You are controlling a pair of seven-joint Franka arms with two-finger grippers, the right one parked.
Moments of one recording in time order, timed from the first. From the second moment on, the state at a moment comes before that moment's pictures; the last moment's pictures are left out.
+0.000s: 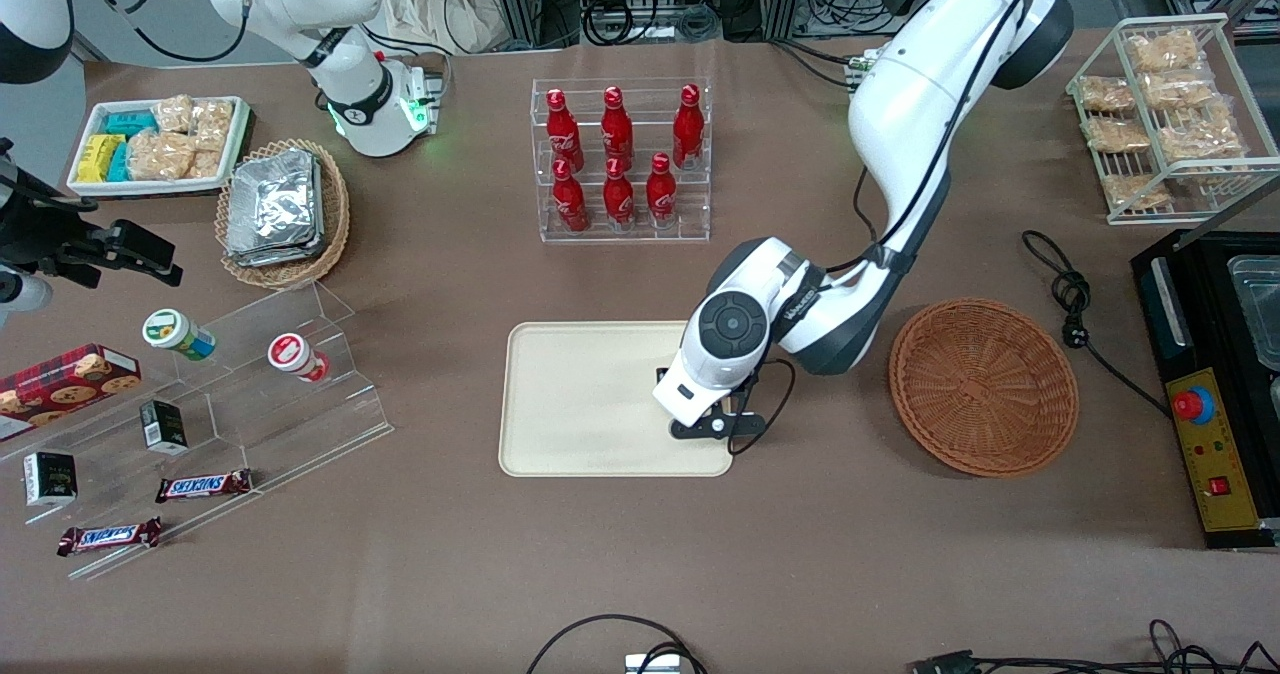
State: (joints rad) arm -0.39 0.79 -0.32 -1.29 0.17 2.02 -0.77
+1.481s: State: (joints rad) arm 0.17 0.06 -0.28 -1.73 0.02 1.77 -0.26
